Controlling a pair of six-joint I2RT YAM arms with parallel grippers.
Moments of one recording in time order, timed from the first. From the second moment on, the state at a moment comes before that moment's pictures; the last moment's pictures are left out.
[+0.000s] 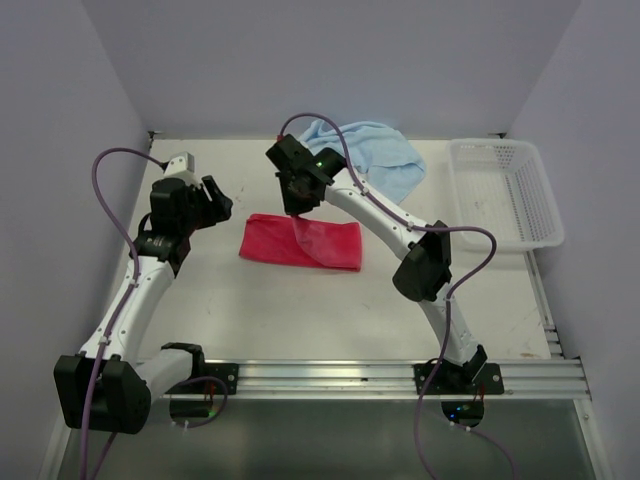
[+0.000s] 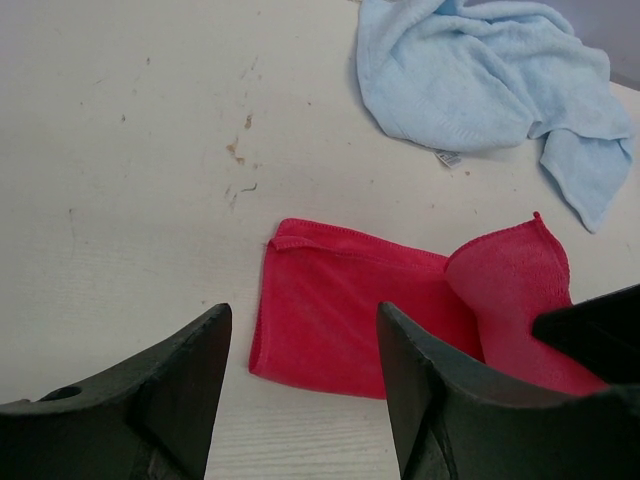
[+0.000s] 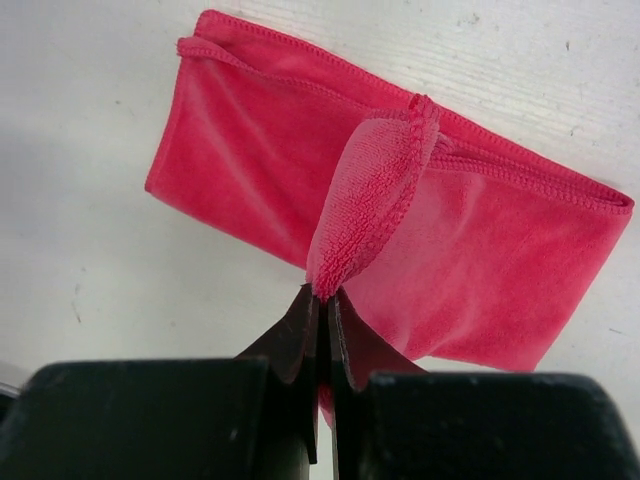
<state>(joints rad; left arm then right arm) -0.08 1.08 0.87 -0.25 0.05 -0.38 0.83 2.25 2.36 -1.14 0.19 0.54</state>
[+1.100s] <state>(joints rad) -0.09 1.08 0.86 -0.25 0.07 -0.38 0.83 2.31 2.27 -0.87 0.09 0.66</state>
